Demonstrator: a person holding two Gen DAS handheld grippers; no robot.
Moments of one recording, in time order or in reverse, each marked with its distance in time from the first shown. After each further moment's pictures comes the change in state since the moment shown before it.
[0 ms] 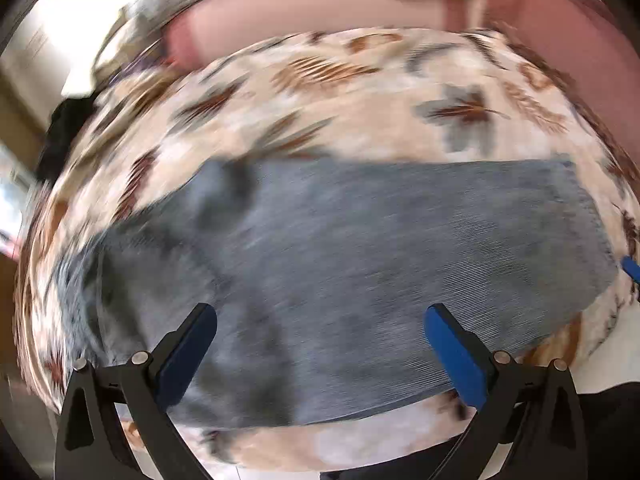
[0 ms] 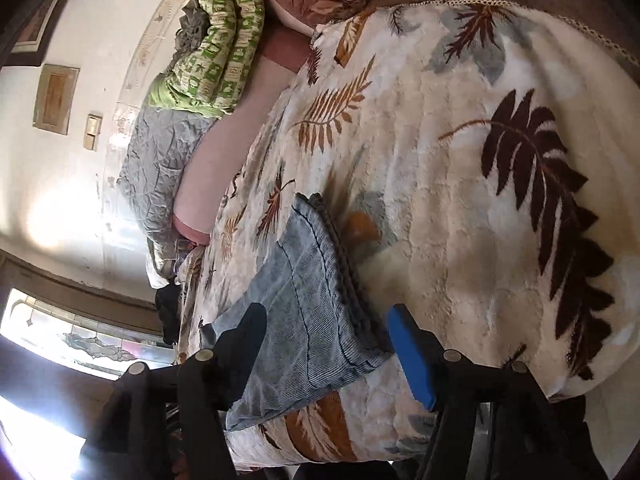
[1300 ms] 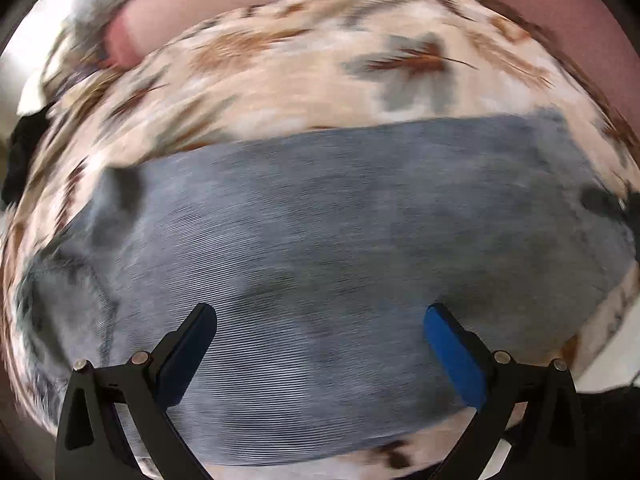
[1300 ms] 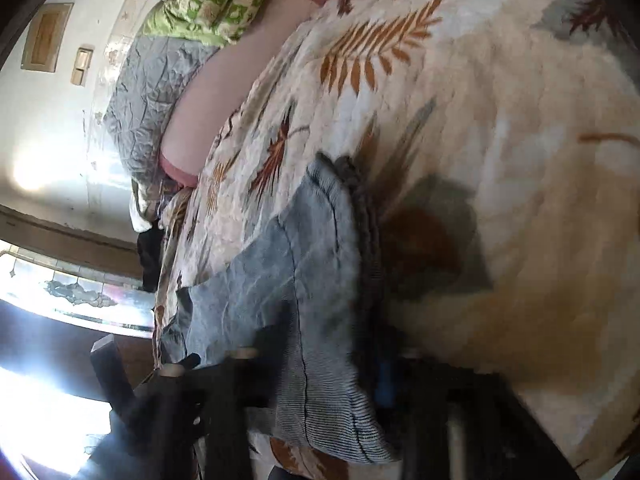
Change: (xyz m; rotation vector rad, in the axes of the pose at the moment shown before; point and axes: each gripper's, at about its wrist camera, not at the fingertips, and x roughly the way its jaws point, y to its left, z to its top) left arm 0.051 -0.056 0.001 0.024 0.092 -0.015; right arm 0.097 0.030 0.022 -0.133 0.224 -0.045
